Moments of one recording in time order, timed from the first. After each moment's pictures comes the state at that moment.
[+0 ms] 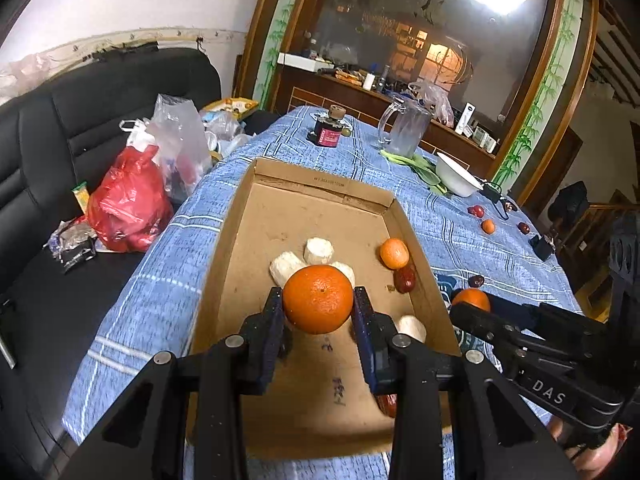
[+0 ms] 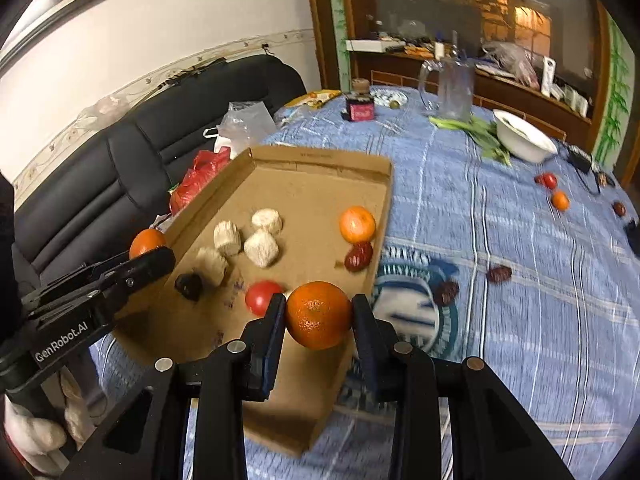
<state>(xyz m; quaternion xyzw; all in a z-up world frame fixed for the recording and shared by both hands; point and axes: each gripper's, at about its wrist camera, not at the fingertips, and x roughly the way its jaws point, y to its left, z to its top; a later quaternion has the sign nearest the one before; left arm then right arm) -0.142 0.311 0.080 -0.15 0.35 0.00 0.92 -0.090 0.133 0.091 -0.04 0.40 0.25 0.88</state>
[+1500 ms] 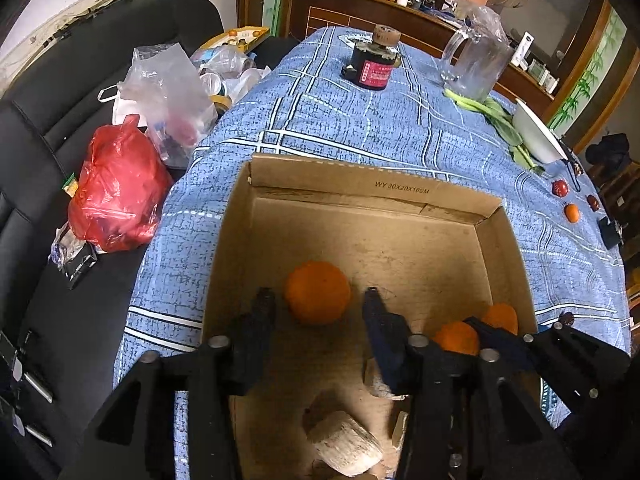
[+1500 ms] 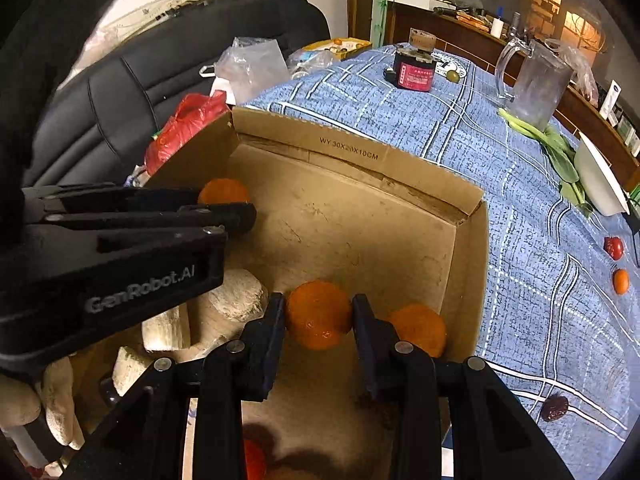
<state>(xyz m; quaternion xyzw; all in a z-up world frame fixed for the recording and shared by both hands) 0.032 0.344 0.037 -0.11 0.50 0.03 0.86 0.027 0.223 0.038 -0.13 0.48 0.27 0.82</state>
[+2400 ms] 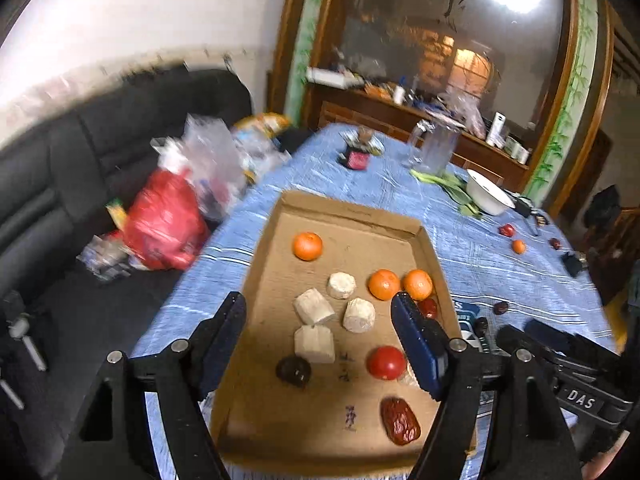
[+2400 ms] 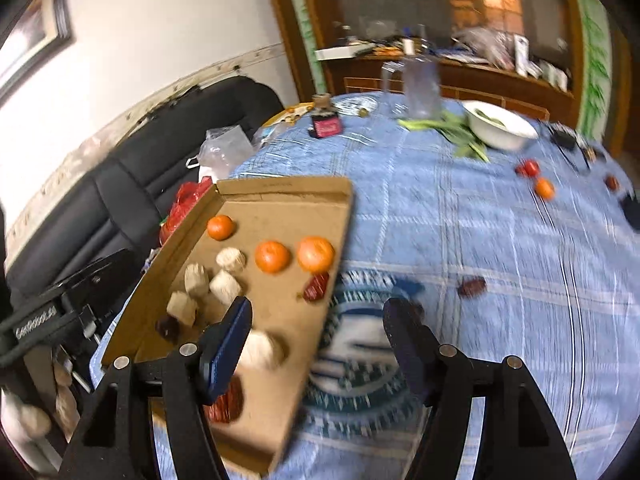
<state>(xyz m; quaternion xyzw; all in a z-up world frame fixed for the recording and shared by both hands) -0.148 0.292 0.109 -0.11 0.32 0.10 0.94 -0.078 0.076 0.090 0.05 0.41 0.22 0.88</state>
